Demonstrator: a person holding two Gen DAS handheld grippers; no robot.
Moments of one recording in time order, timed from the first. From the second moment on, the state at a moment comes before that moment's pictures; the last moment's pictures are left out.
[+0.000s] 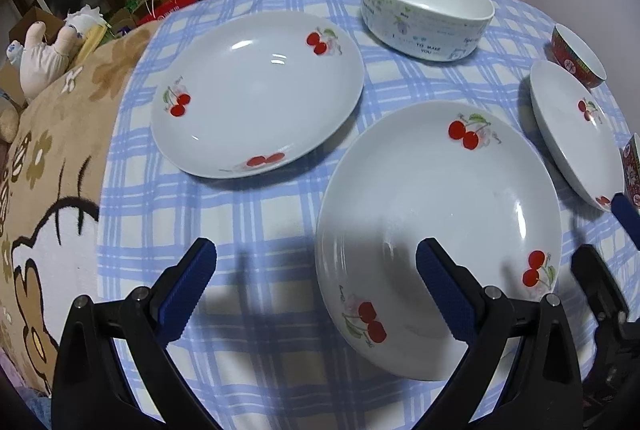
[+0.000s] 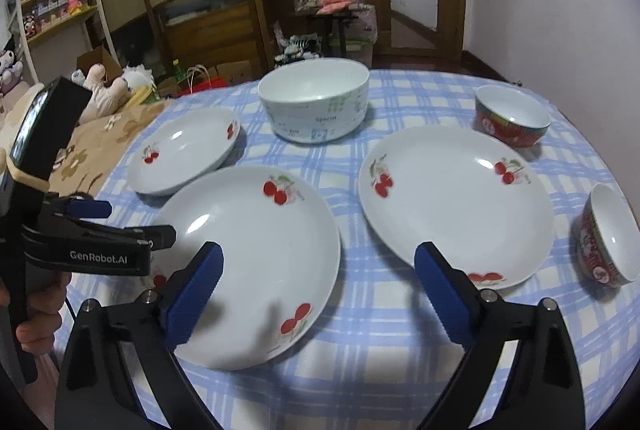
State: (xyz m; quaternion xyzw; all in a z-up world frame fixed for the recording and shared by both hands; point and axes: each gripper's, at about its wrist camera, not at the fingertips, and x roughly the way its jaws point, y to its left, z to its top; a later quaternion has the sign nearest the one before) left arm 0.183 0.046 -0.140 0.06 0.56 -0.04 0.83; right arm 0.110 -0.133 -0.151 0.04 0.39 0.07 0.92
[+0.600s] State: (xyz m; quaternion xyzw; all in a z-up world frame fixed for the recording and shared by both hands) left arm 0.188 0.038 -0.165 0.05 0.60 -0.07 0.80; right arm 0.130 -0.136 -0.191 0.07 0.45 0.08 0.89
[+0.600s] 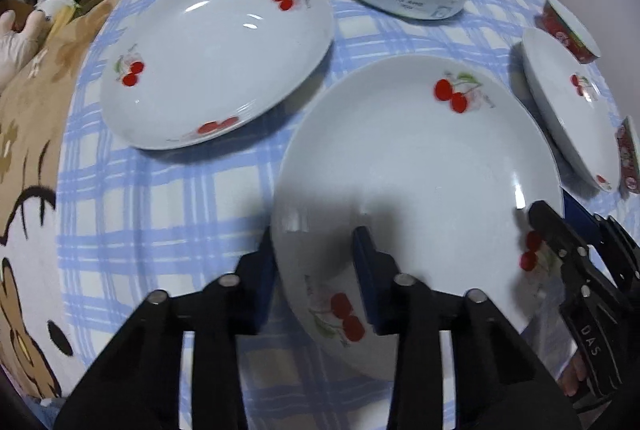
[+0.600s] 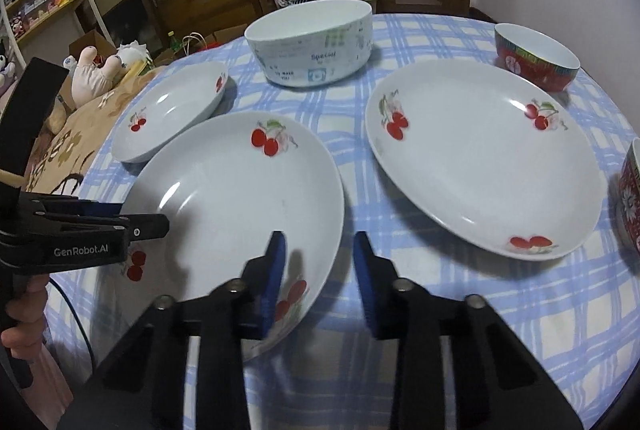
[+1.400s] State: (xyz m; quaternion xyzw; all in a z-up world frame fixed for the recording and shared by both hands) left arm 0.188 0.053 -0.165 -0.02 0.59 -0.06 0.81; right arm 0.138 -0.139 -0.200 0.11 0.47 0.08 0.87
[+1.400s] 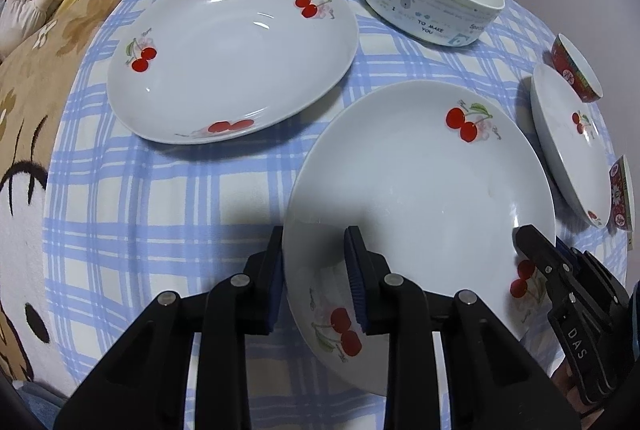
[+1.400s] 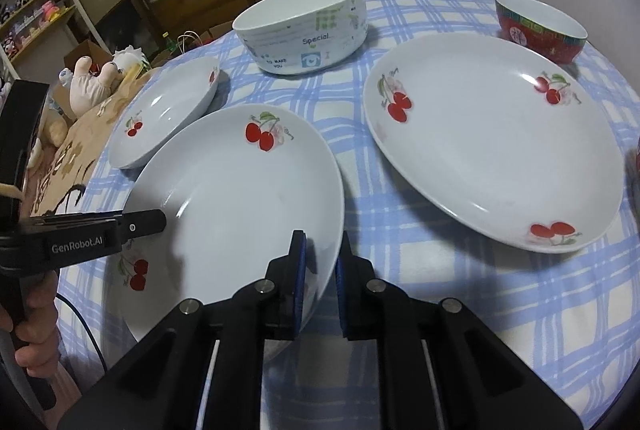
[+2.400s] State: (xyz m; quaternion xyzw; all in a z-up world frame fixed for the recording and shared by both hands) left arm 0.134 0.042 -0.121 -0.03 0.54 -0.11 0.83; right arm 0.086 -0.161 -0.153 0.09 0.45 0.07 0.89
